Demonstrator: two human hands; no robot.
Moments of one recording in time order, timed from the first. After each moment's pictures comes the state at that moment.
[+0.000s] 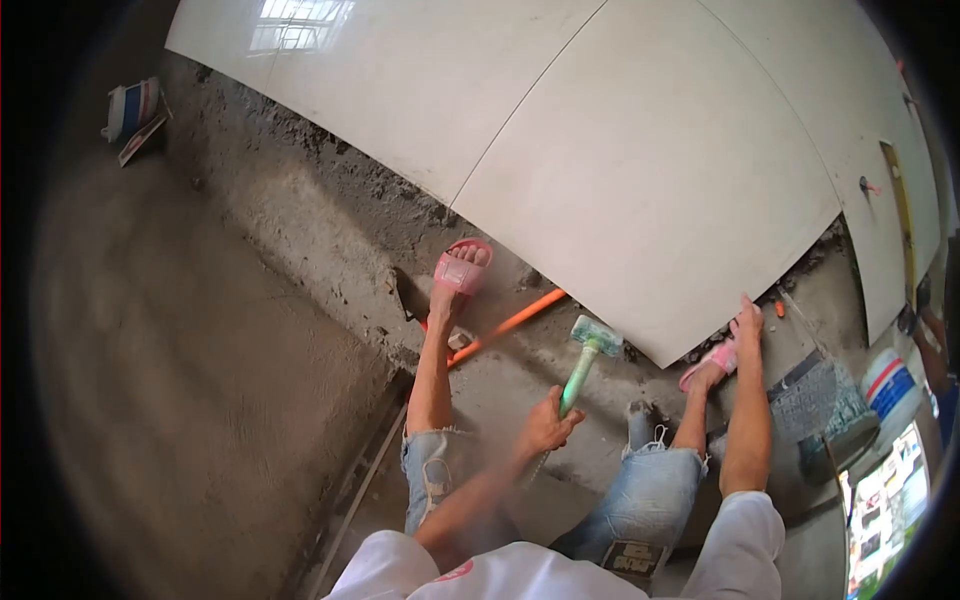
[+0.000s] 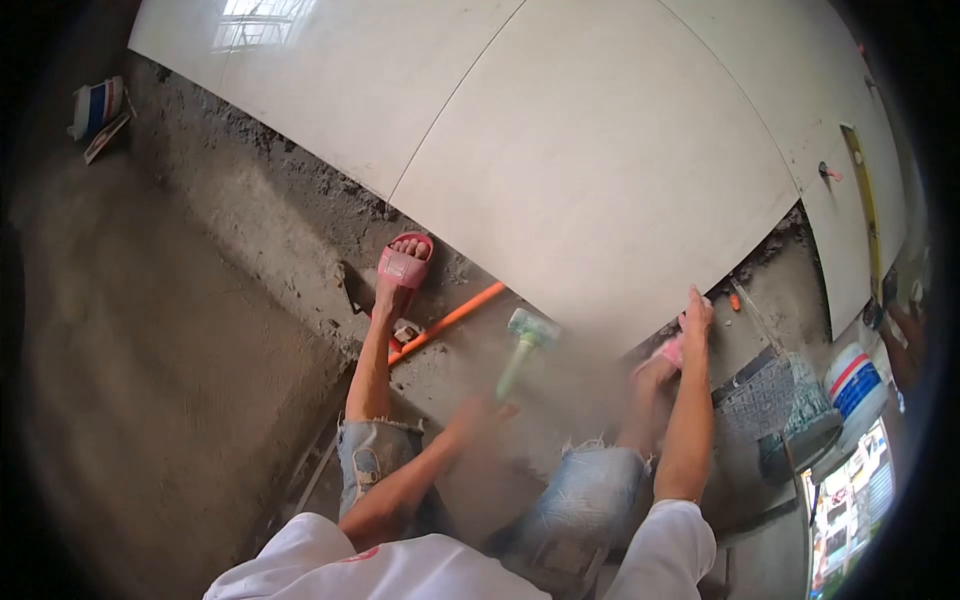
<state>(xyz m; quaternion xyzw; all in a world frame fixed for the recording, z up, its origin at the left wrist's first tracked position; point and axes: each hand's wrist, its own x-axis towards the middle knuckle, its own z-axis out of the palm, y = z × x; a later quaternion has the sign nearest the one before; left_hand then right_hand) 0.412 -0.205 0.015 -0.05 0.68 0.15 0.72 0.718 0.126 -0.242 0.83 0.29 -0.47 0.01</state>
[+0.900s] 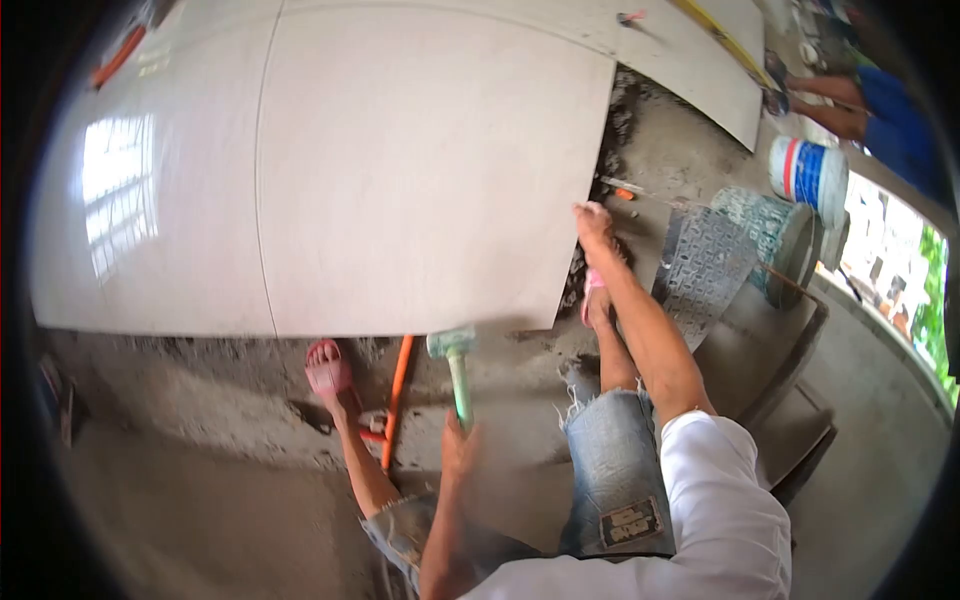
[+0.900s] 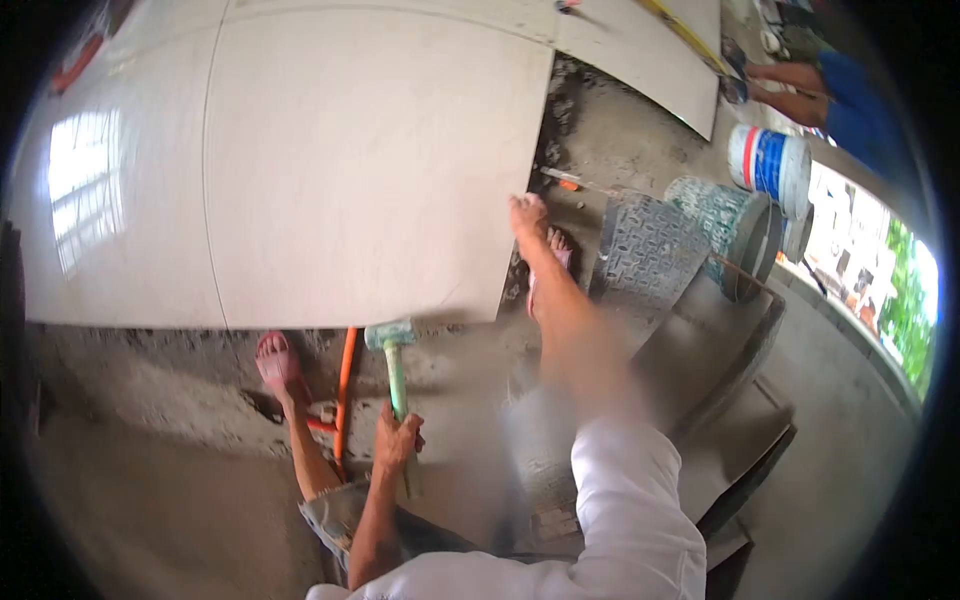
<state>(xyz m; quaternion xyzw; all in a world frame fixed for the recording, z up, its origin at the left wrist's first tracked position) 0.453 -0.258 -0.051 0.03 0.70 0.20 0.68 0.696 0.128 -0.240 0.82 0.46 -0.34 -0.02</state>
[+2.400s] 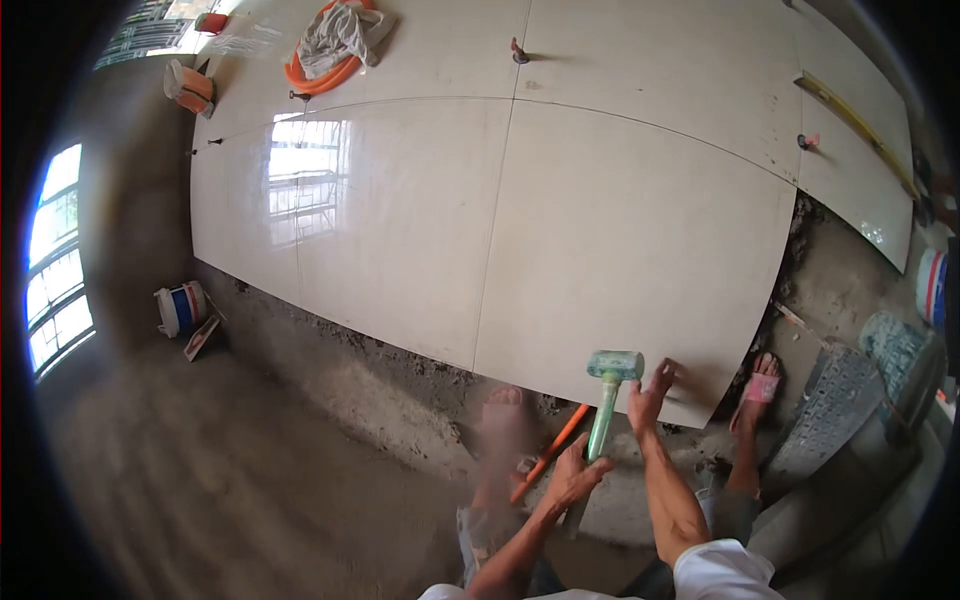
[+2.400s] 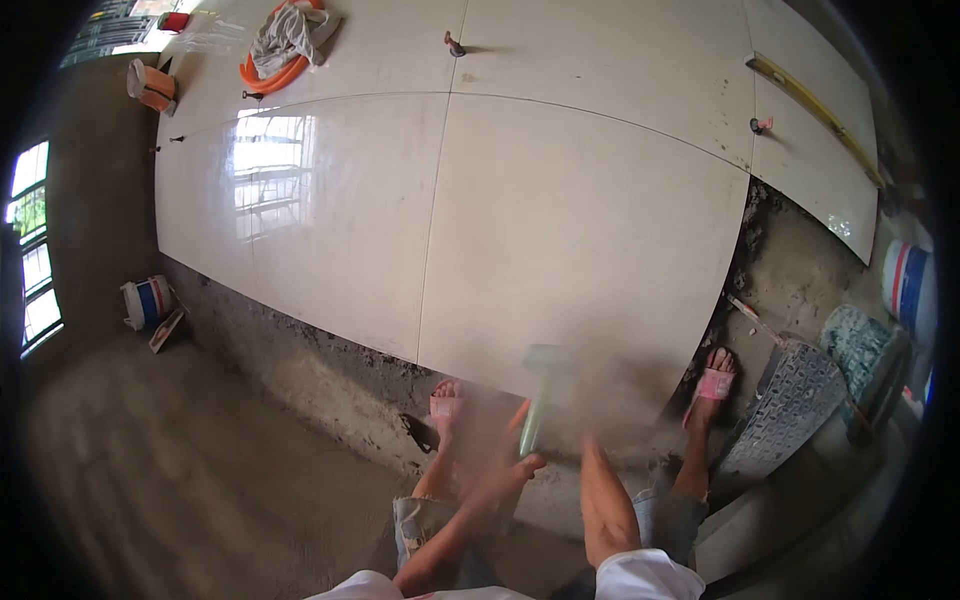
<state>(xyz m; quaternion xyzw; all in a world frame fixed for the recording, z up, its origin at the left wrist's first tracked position) 0.337 -0.083 0.031 0.06 0.71 0.25 0.66 0.505 -0.071 -0.212 0.72 0.57 -0.38 -0.03</state>
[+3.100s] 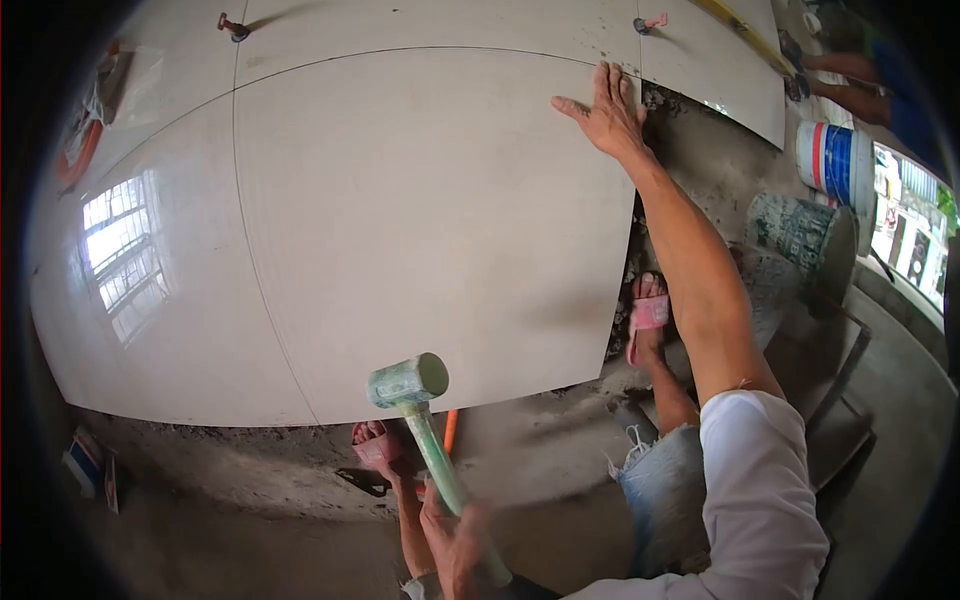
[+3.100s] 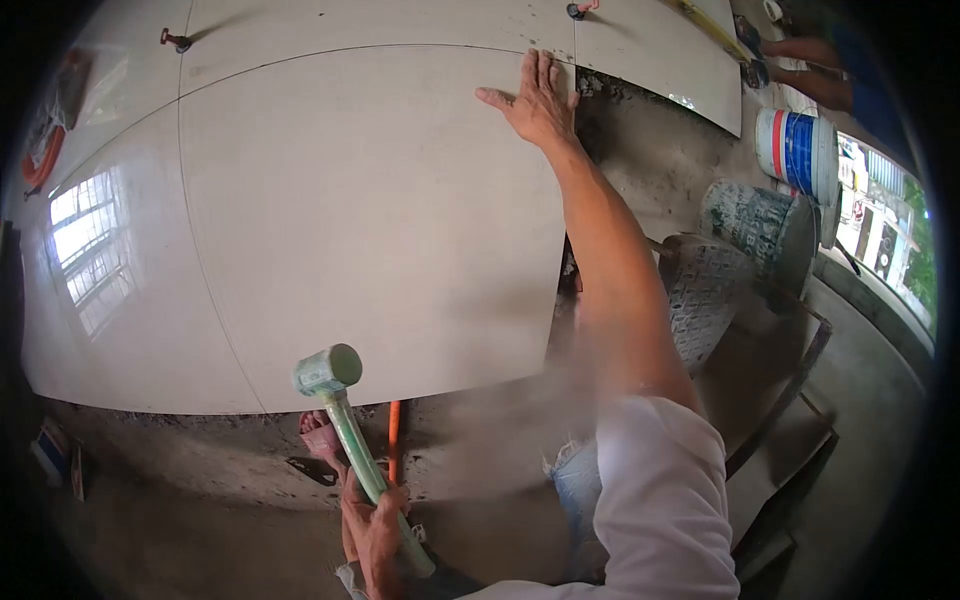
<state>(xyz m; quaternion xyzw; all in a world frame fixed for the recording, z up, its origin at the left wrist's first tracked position) 0.324 -0.050 0.040 -0.04 0.75 0.23 0.61 0.571 0.367 -0.221 0.67 0.73 -0.09 0.11</state>
